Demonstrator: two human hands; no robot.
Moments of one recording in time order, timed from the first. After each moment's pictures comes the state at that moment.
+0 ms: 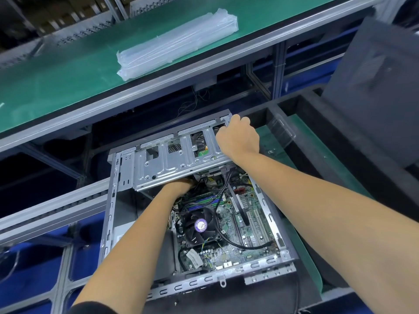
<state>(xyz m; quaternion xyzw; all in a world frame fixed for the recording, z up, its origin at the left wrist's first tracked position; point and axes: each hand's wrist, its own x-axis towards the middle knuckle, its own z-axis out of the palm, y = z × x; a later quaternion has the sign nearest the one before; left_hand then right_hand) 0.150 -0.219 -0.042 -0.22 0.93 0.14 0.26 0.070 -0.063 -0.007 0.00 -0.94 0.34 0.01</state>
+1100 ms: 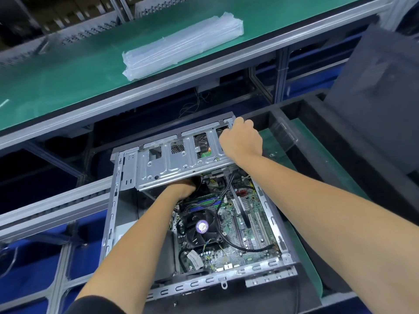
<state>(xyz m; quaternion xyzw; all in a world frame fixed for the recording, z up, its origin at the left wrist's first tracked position) 0.150 -0.221 -0.049 -0.19 0.92 0.13 0.31 0.070 -0.062 -0.007 0.00 -0.94 0.34 0.01</state>
